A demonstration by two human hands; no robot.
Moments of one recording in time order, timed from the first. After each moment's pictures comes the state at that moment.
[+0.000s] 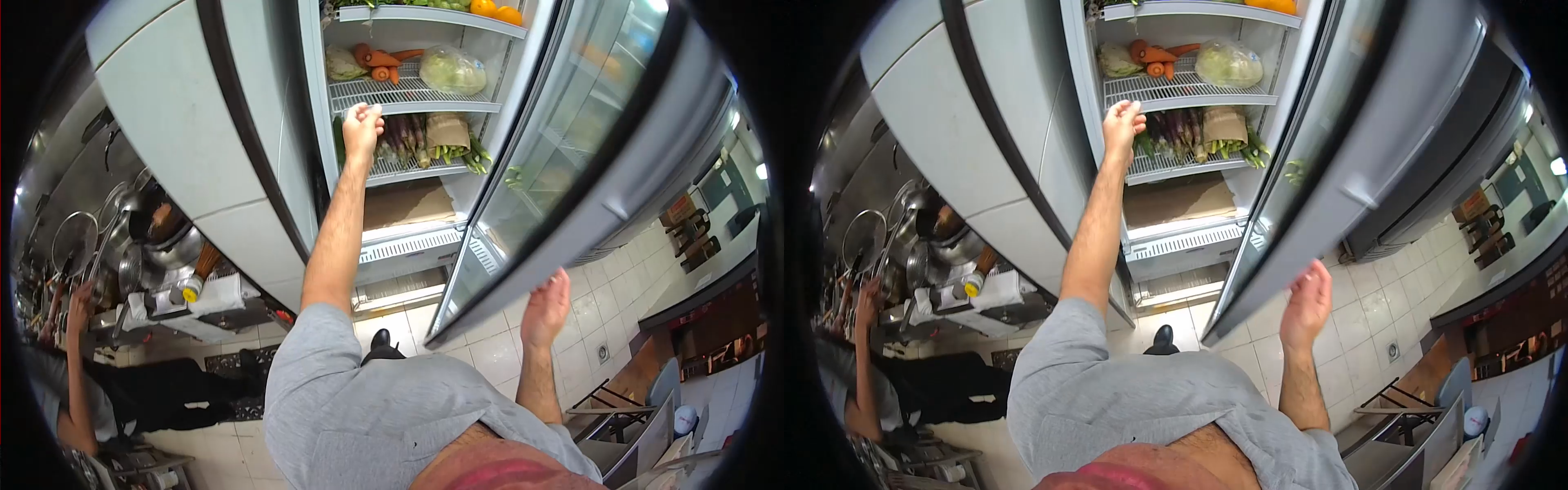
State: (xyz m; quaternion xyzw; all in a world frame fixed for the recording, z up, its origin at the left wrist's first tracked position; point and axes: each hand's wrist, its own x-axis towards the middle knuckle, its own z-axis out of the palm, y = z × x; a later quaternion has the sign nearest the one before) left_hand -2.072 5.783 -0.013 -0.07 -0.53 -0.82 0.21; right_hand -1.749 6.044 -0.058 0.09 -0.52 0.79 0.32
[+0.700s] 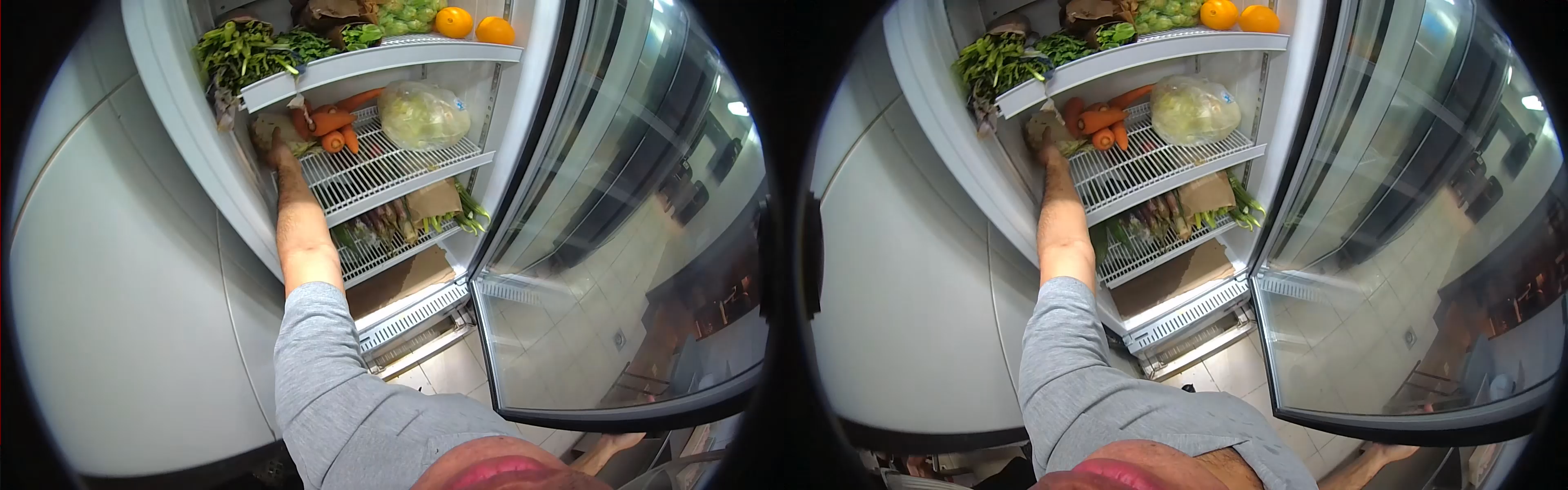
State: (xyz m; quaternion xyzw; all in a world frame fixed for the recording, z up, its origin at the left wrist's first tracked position) left_hand -2.531 5.708 -0.058 0.15 -0.40 -0.86 0.27; right_hand -1.737 6.126 -0.046 -0.34 -0.35 0.55 0.68
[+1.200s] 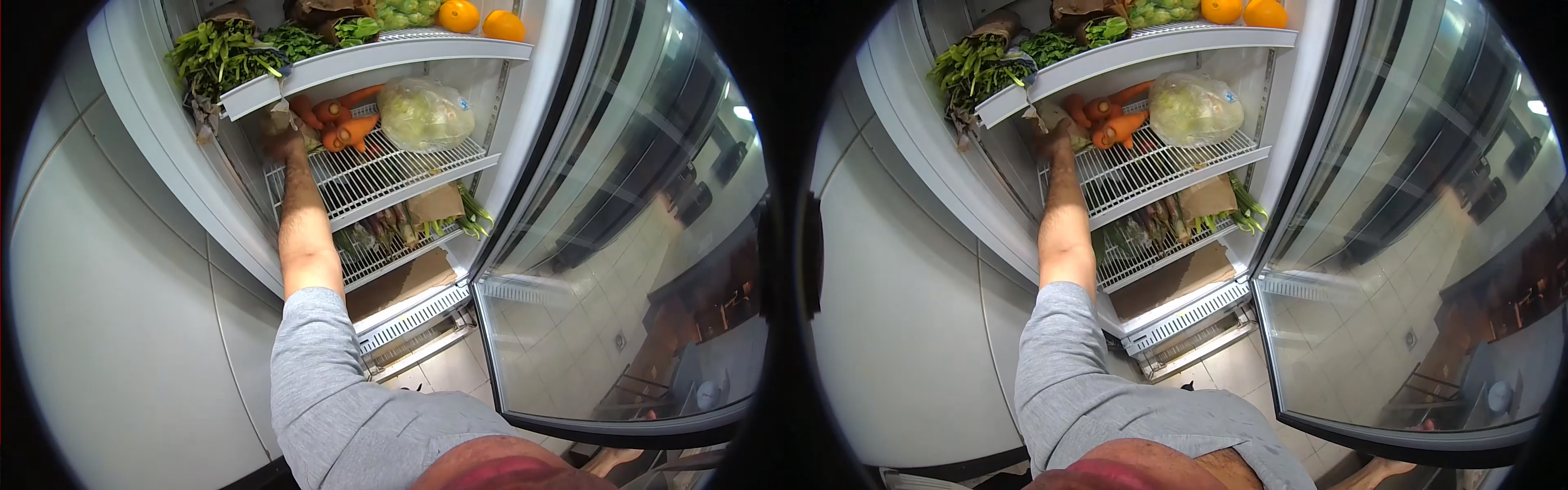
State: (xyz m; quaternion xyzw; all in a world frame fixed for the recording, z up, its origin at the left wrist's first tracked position) left_hand -2.489 5.749 -0.022 0.17 -0.73 -0.57 0.33; right_hand -1.662 6.192 -0.100 -0.16 -0.49 0.65 0.56
